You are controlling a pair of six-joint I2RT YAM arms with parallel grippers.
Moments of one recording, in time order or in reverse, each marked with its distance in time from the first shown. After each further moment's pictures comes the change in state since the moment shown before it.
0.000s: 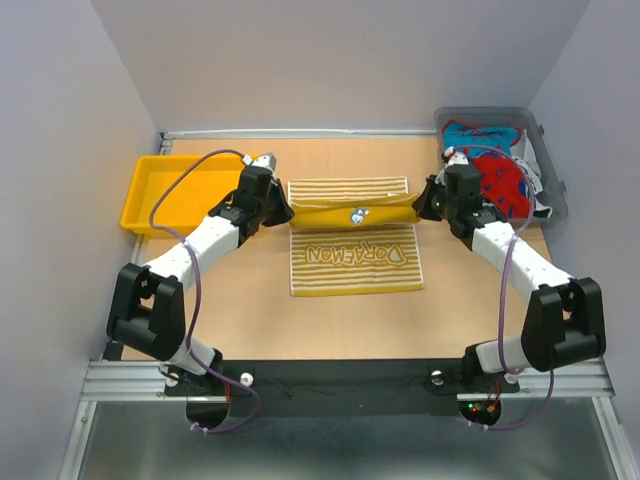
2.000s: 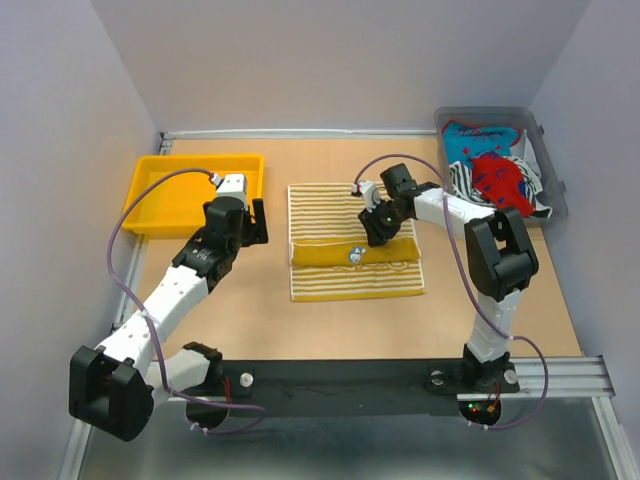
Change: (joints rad) left arm 0.000 -0.431 -0.272 -0.057 -0.325 0.282; right arm 0.191 0.538 0.352 -0.386 -0.384 -0.732
